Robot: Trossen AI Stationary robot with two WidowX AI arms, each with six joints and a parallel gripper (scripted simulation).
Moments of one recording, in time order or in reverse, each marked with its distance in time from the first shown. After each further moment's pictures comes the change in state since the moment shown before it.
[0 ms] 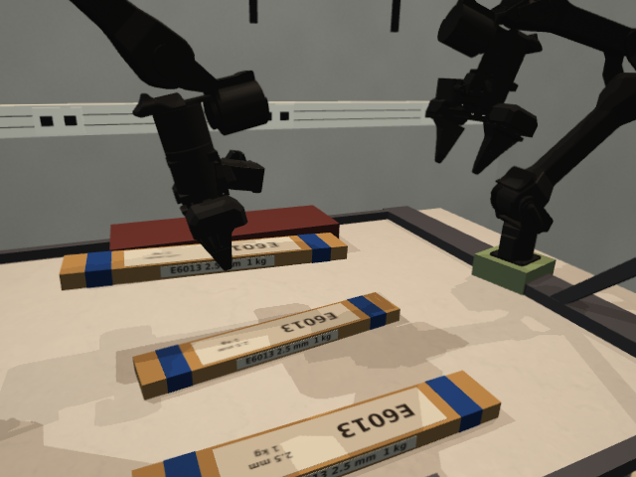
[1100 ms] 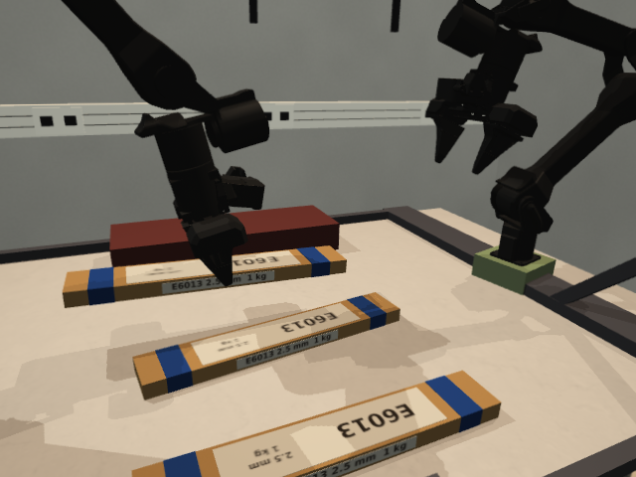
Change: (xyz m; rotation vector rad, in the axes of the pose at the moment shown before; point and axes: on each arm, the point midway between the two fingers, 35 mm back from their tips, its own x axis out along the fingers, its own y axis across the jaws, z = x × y) left arm 0.021 0.000 -0.005 0.000 0.001 0.000; right arm 0.000 0.000 0.000 0.000 0.000 0.000
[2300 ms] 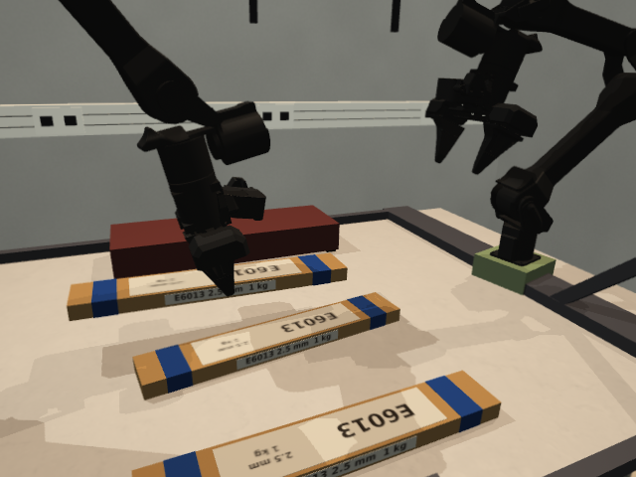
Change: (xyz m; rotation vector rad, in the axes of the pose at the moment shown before) left arm 0.015 0.000 -0.002 0.000 -0.004 0.001; right arm 0.000 0.000 0.000 0.000 0.000 0.000
